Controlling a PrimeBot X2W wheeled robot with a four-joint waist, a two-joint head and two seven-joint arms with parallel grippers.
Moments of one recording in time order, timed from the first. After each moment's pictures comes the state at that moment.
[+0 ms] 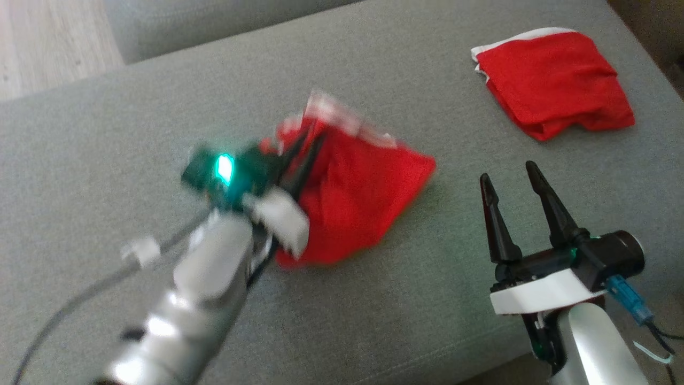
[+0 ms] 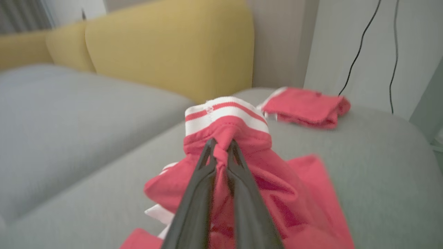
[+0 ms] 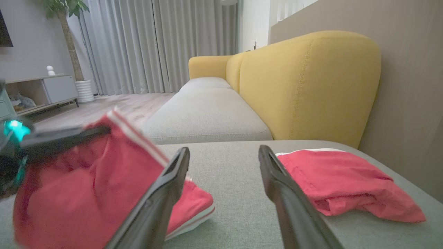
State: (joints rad) left arm -0.78 0.08 -0.72 0.81 -0.36 -0.13 -0.23; right arm -0.11 -0.07 0.16 0.13 0.08 0.12 -0.26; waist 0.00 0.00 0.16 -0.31
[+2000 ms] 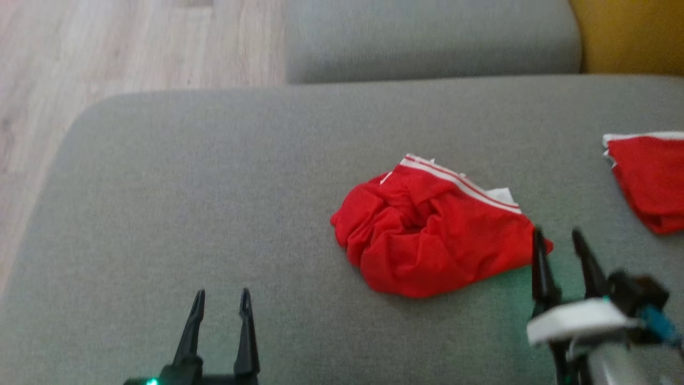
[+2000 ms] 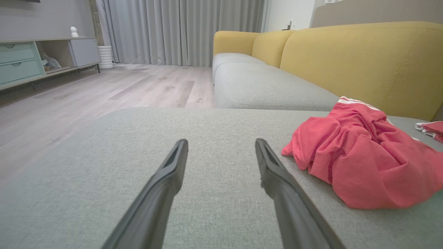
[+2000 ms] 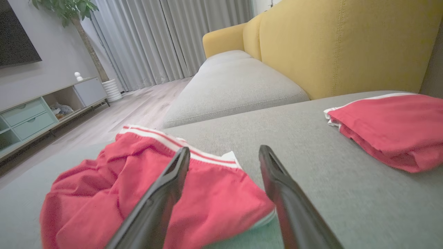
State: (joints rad) left arm 0.18 0.05 -0.26 0.10 -0.16 0.15 -0.25; right arm -0.04 -0.05 -0.01 0.36 0.23 0.12 -0.26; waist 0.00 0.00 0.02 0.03
